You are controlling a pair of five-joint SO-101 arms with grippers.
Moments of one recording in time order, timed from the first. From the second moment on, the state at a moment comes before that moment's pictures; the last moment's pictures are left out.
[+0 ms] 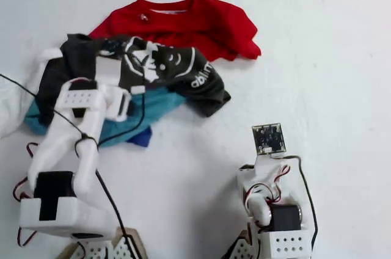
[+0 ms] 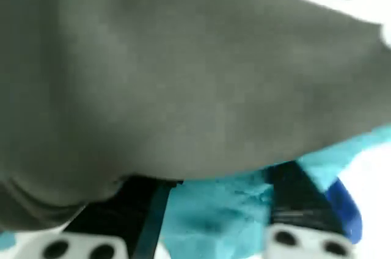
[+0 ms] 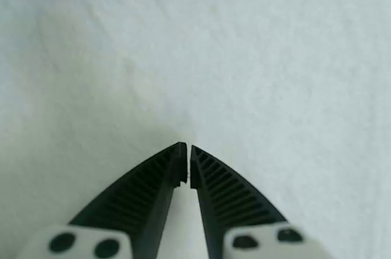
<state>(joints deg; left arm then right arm) -11.9 0.3 30.6 49.1 -11.7 -7.0 -102.5 96.6 71.1 5.6</state>
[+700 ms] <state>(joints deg) -49.2 -38.0 30.8 60.4 -12.9 -7.0 -102.5 96.4 55.1 21.5</state>
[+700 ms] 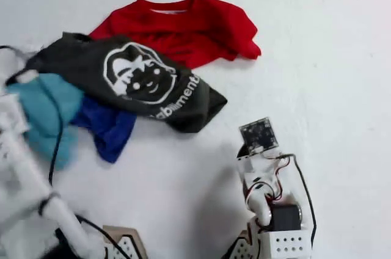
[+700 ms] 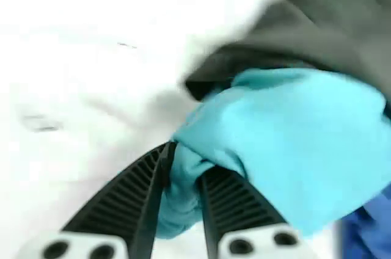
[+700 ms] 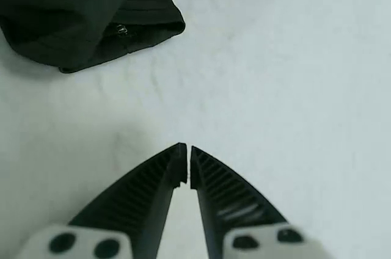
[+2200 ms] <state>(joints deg) -40.8 21.7 -54.1 101.3 -17.6 -13.6 -13.0 11.5 58.5 9.8</state>
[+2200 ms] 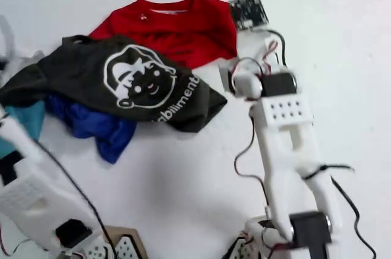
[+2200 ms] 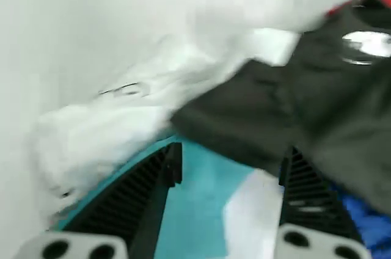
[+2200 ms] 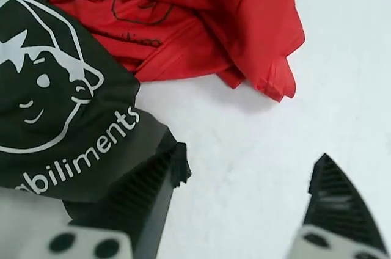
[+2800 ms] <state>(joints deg) -16.9 21.7 -14.0 85.7 -8.2 -13.5 -2.9 -0.4 58.5 9.5</state>
